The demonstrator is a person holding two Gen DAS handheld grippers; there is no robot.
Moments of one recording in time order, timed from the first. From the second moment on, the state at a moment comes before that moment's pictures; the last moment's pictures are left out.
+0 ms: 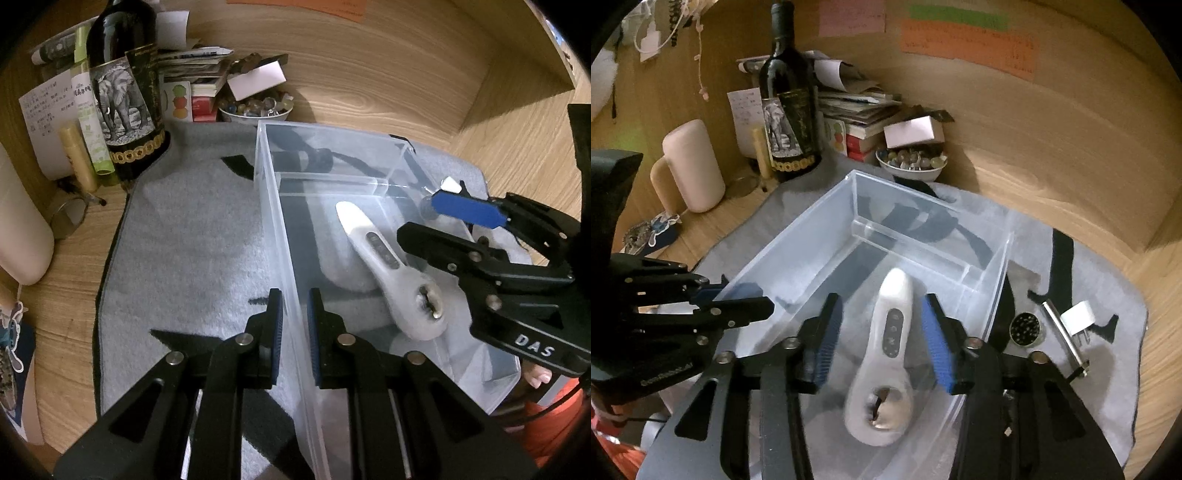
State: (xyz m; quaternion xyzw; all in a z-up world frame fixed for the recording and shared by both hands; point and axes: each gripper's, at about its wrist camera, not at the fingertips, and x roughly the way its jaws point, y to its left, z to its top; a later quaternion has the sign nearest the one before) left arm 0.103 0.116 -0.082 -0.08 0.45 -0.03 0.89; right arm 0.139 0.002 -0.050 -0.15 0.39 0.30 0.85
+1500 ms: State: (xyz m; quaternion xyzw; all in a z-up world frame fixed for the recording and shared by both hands) left arm 0.098 0.116 -0.076 -0.08 0.45 -0.03 0.89; right arm 0.148 -0.175 -0.086 -0.02 0.43 0.06 0.90
